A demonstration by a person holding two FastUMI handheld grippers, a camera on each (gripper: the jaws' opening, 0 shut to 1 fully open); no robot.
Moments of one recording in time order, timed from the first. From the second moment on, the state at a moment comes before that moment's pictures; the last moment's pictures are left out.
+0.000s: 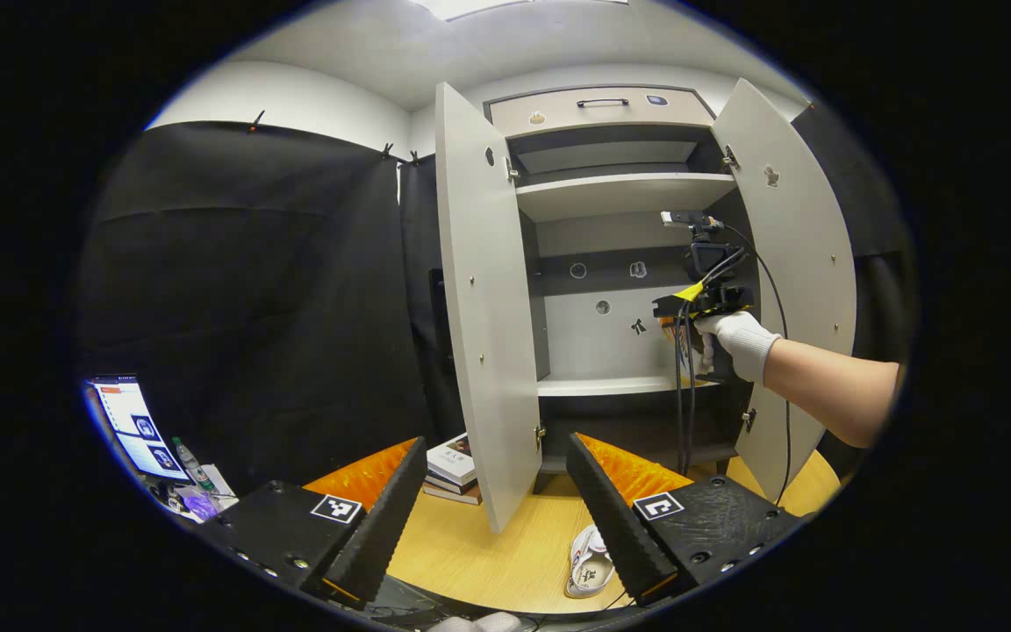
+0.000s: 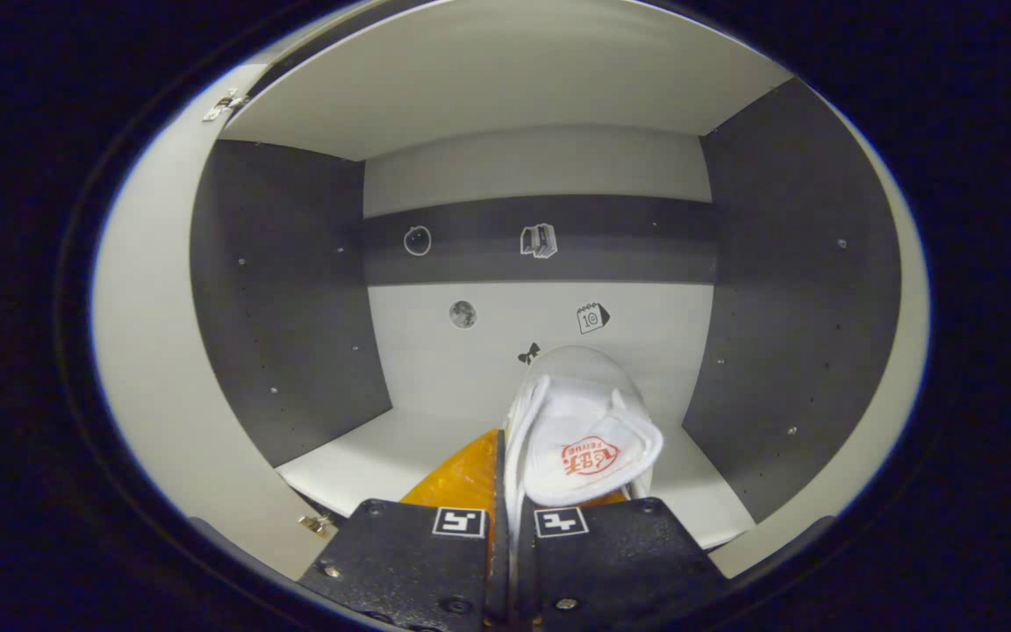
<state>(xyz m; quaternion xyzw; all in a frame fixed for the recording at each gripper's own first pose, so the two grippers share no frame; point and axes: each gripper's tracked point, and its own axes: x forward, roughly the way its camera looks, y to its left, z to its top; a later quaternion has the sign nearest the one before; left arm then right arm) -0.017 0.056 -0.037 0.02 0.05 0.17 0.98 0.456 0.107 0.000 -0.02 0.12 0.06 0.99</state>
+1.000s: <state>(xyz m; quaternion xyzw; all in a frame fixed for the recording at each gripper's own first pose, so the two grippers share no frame) -0.018 0.060 -0.039 0.04 0.06 0.19 0.98 0.524 0.102 -0.074 -0.01 0.29 0.03 0.96</state>
